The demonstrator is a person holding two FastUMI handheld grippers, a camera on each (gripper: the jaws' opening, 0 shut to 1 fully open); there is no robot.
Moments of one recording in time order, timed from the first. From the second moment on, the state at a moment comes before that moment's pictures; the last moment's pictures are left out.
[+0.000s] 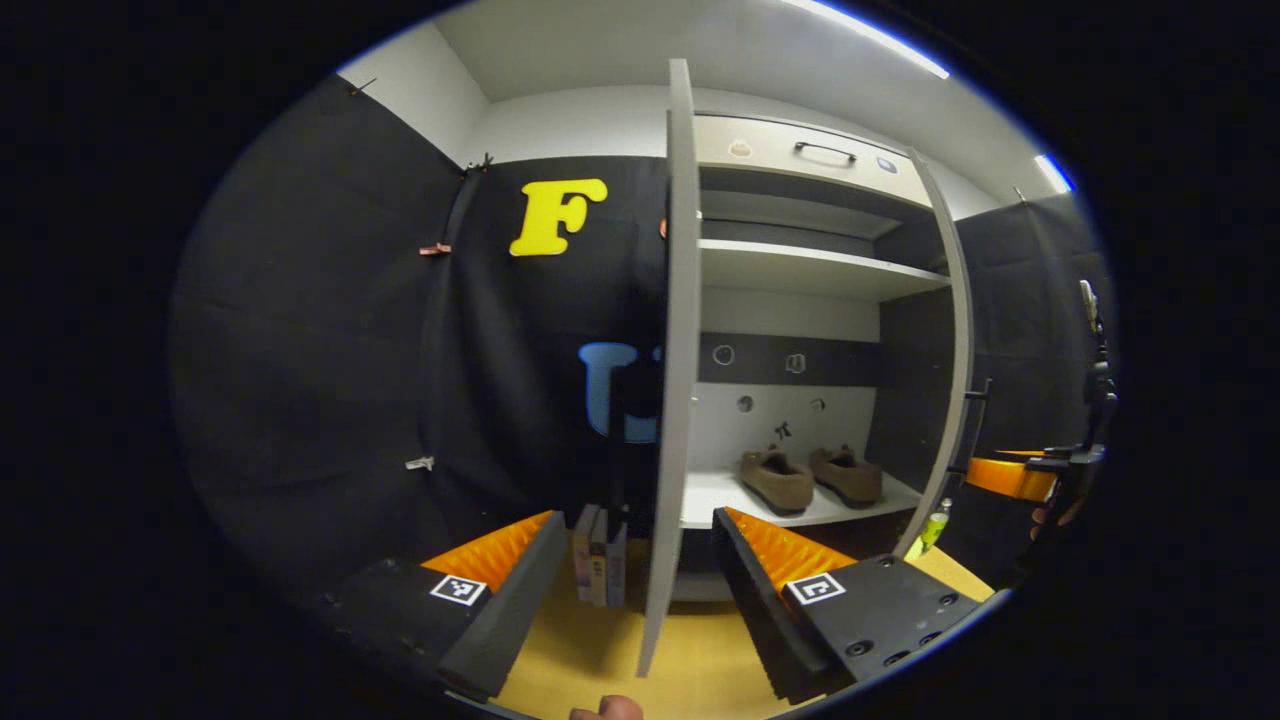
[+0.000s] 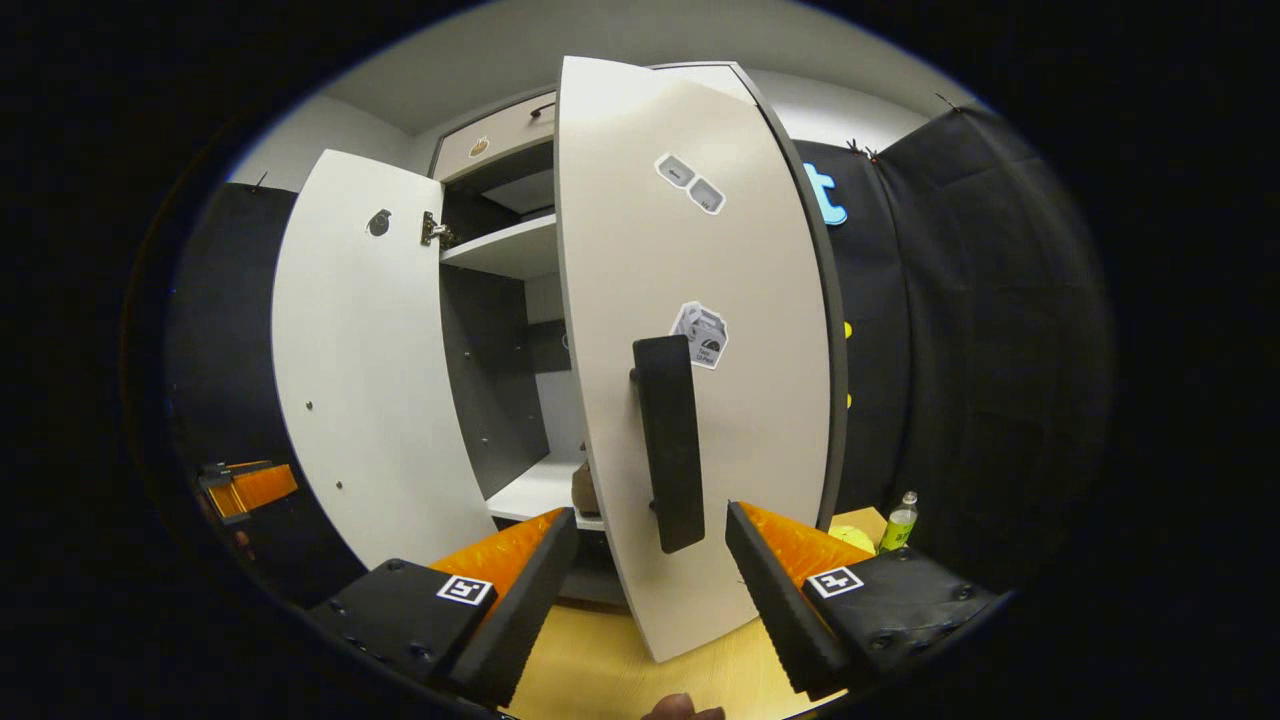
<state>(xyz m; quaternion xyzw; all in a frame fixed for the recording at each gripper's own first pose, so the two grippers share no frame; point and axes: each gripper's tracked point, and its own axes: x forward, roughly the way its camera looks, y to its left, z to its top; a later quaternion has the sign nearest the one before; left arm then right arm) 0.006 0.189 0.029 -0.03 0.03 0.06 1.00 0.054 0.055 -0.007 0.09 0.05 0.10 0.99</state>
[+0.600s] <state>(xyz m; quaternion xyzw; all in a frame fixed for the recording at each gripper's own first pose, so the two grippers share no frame) 0.069 0.253 0.015 0.00 0.05 0.11 0.99 0.047 0.047 -0.014 0.09 0.06 0.08 0.99</state>
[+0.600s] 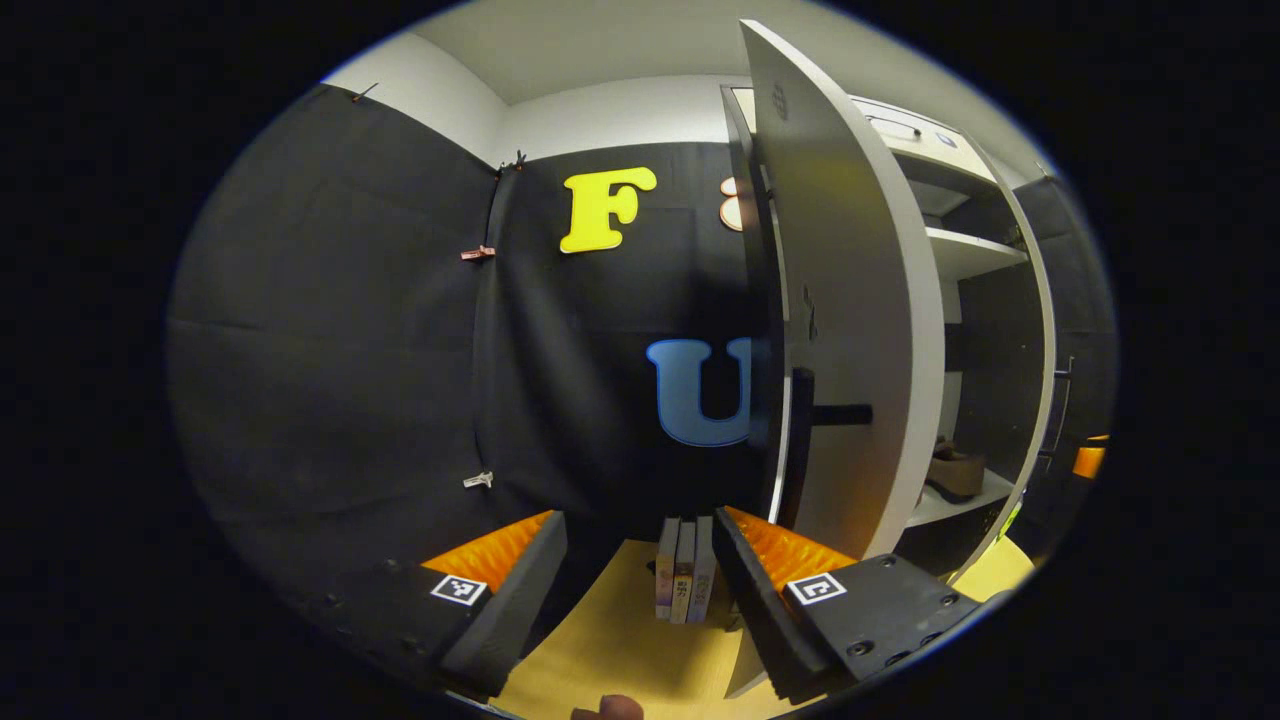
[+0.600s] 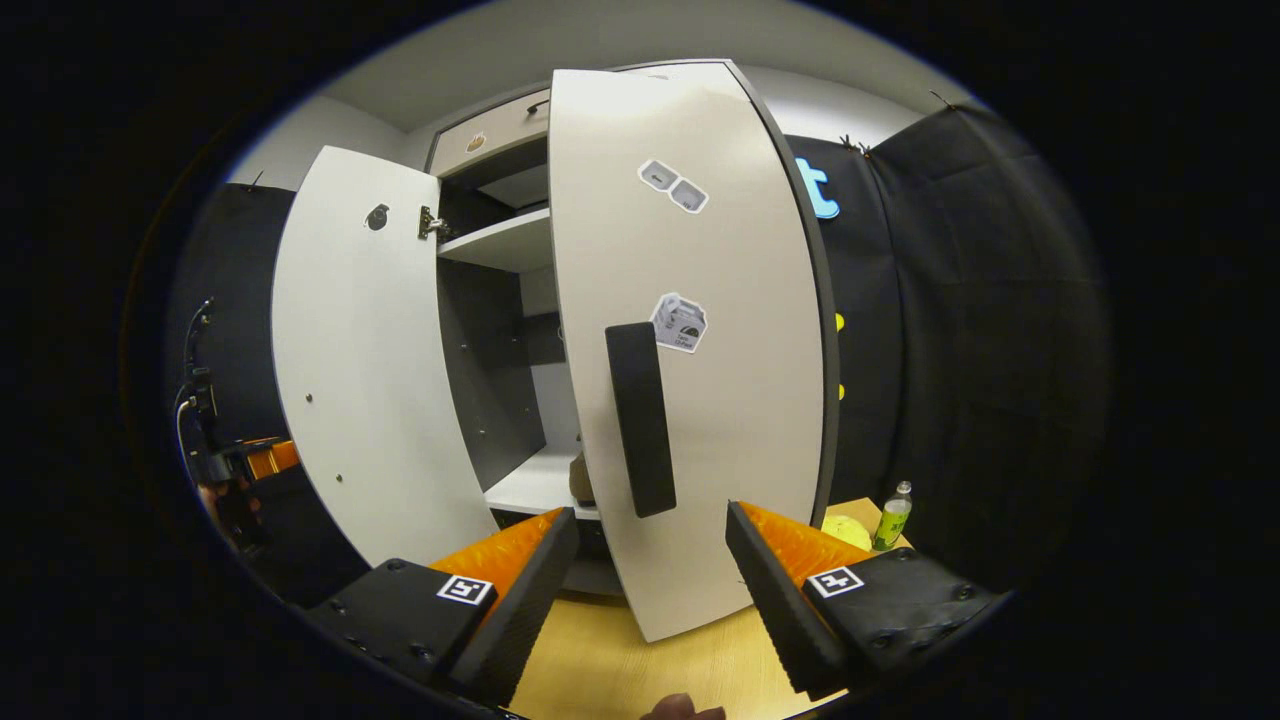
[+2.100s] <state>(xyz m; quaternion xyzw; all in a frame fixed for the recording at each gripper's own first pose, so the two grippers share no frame) 0.091 0.051 0.006 0.00 0.05 0.00 1.00 0.025 0.000 -0.007 0.11 0.05 0.09 0.99</state>
